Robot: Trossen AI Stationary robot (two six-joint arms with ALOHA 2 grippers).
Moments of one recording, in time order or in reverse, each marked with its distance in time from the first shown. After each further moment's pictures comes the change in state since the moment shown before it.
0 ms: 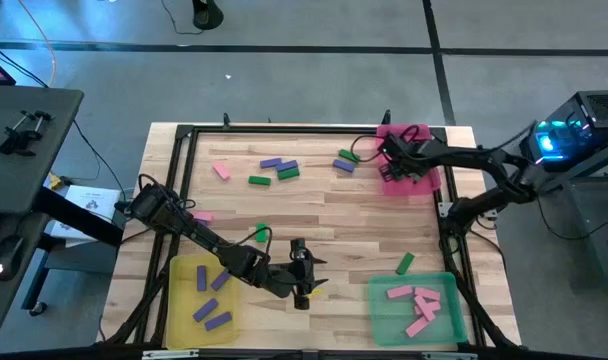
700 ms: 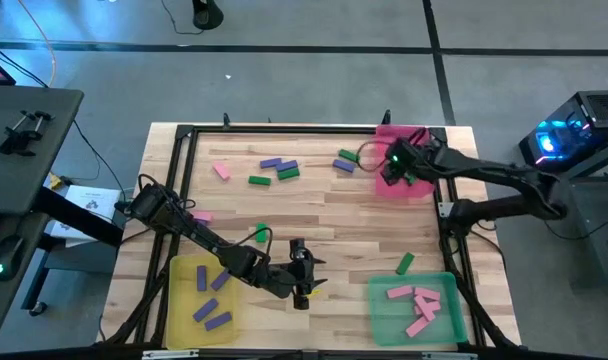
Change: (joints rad) left arm -0.002 0.000 0.000 -0.018 0.000 -0.017; right arm 0.186 -0.287 0.015 -0.091 0.059 -0.059
